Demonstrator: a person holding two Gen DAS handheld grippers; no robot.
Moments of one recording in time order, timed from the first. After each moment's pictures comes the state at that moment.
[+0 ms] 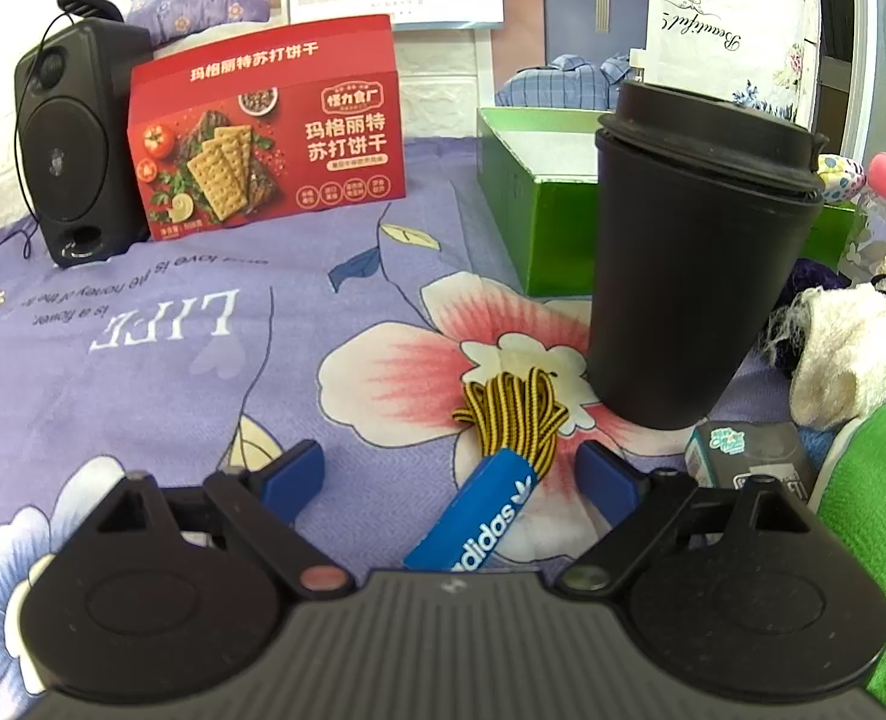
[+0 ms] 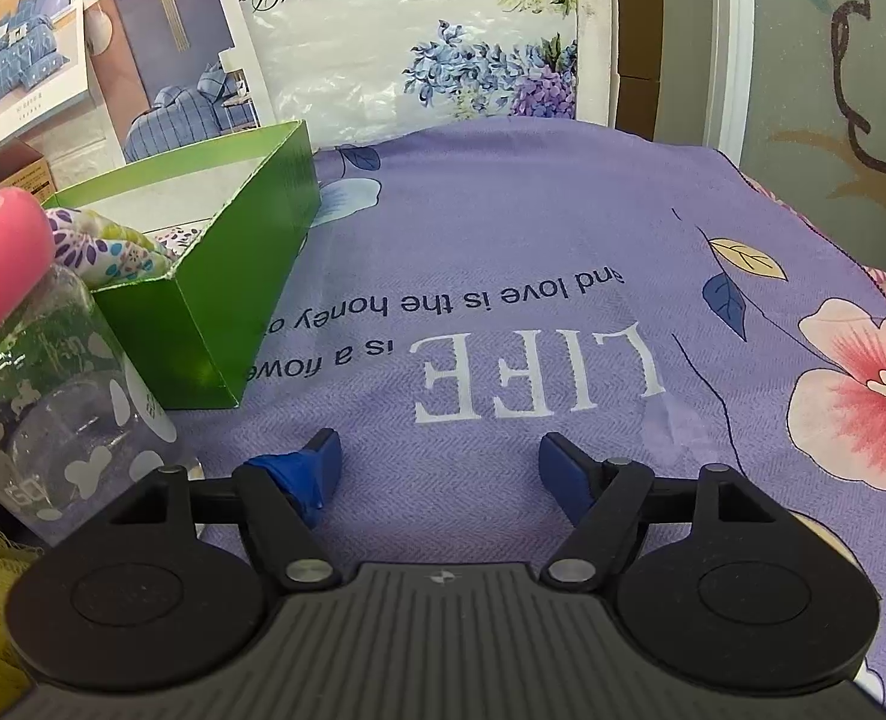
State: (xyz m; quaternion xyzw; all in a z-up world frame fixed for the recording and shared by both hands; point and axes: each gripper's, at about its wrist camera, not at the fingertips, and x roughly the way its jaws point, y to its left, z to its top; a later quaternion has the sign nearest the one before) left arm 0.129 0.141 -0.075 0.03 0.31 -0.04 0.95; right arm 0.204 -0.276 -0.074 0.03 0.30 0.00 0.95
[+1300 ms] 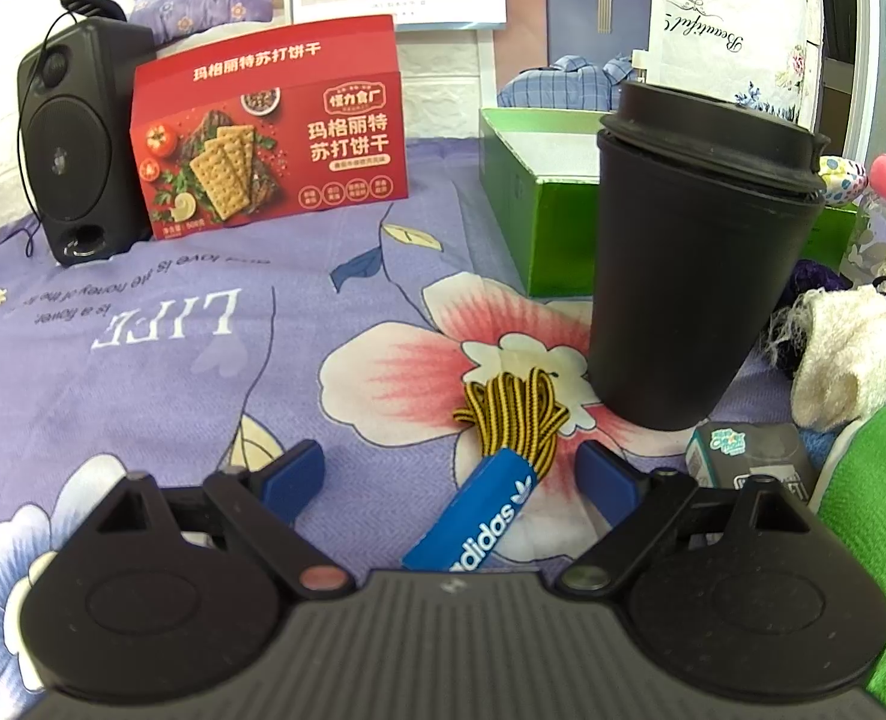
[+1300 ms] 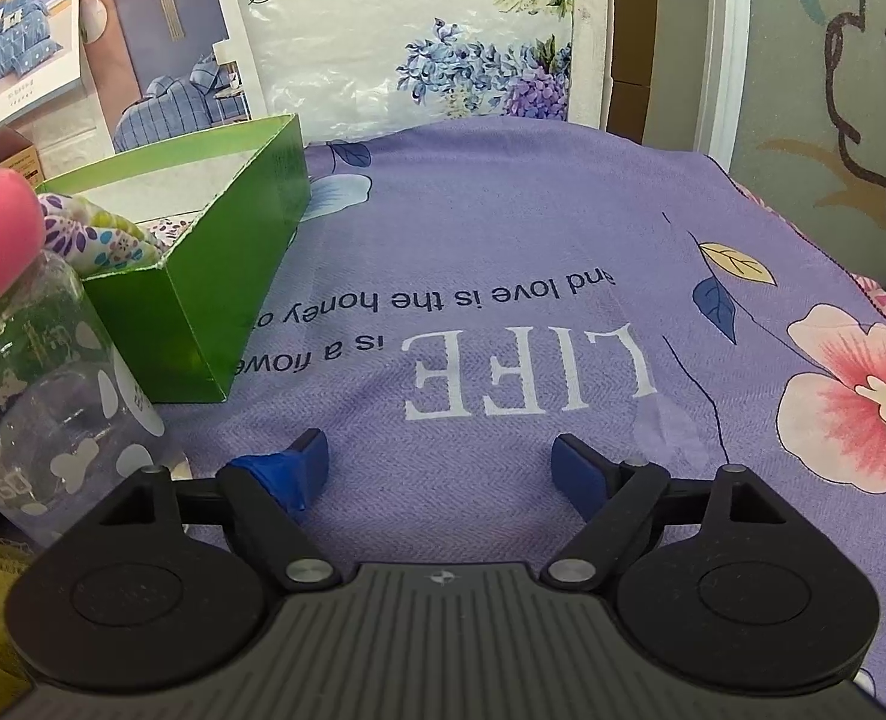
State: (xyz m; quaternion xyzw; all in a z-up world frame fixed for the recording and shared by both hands) left arm 0.128 0.142 -0.075 0.03 0.31 -0.04 0.95; right arm 0.207 -0.276 -0.075 0.02 0.31 -0.01 0.95
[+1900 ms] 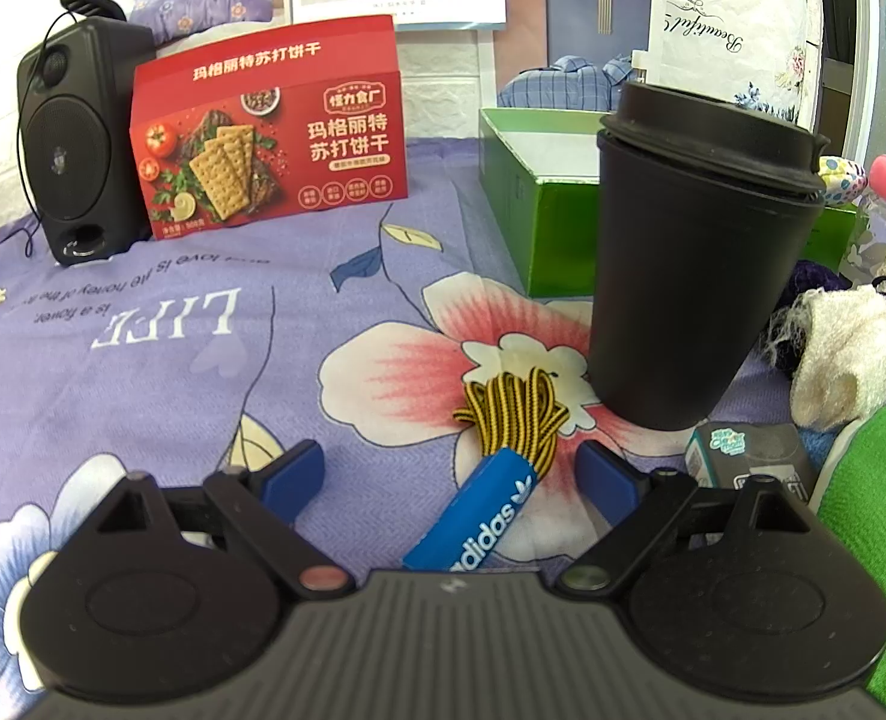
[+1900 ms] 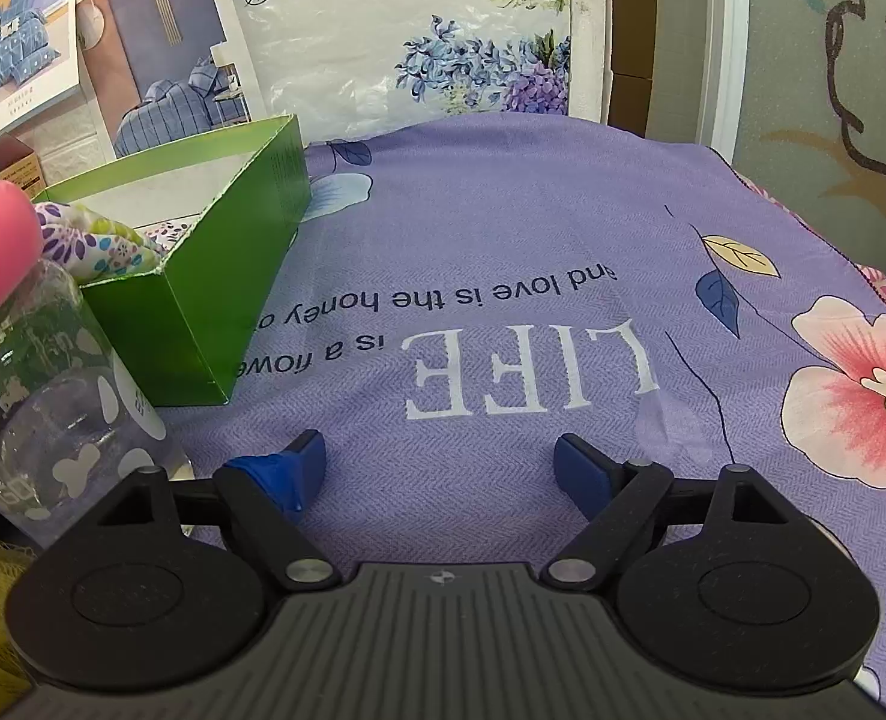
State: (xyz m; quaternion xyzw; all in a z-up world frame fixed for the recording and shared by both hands) left arm 0.128 0.142 -0.075 0.03 0.31 -0.04 0.95; right arm 0.206 -0.276 -0.074 0.03 0.31 -0.01 0.95
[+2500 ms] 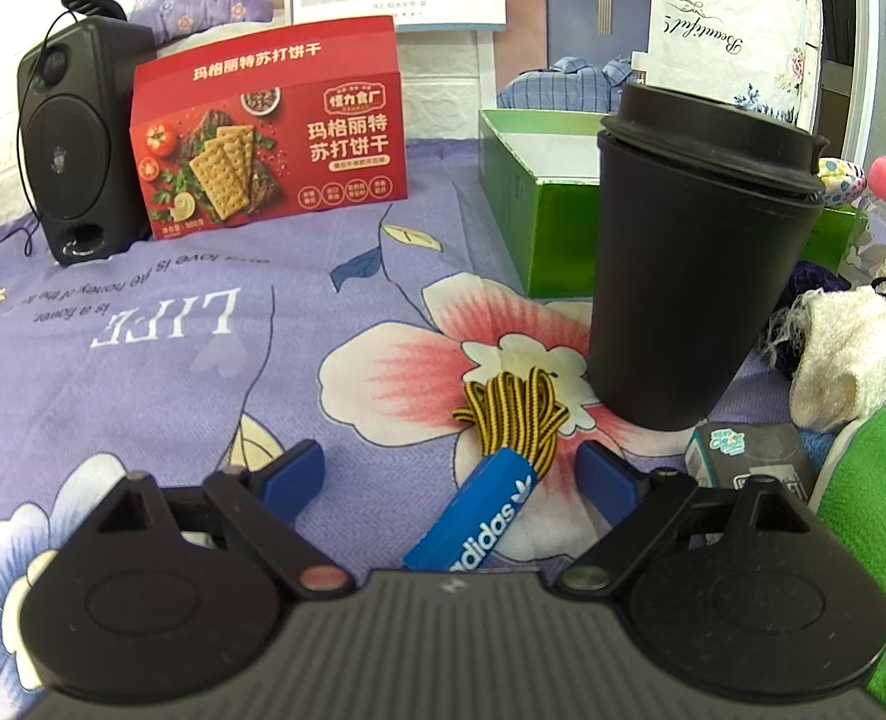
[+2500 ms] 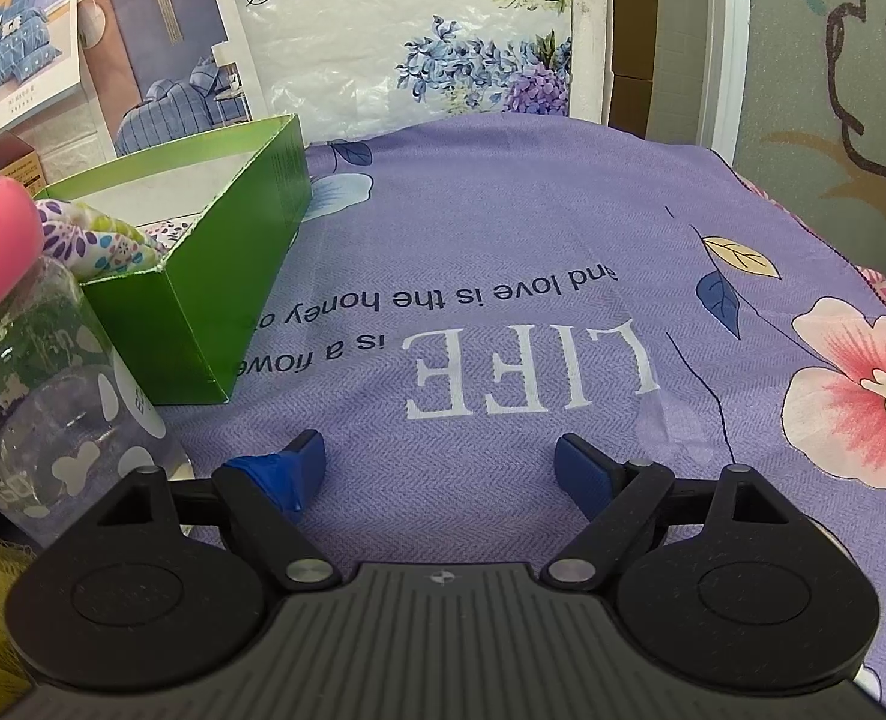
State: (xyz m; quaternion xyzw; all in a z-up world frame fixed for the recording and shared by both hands) left arm 0.128 0.142 -0.076 0.03 0.31 -0.04 0.95; right arm 0.205 -0.275 -0.076 0.03 0.31 -0.01 0.95
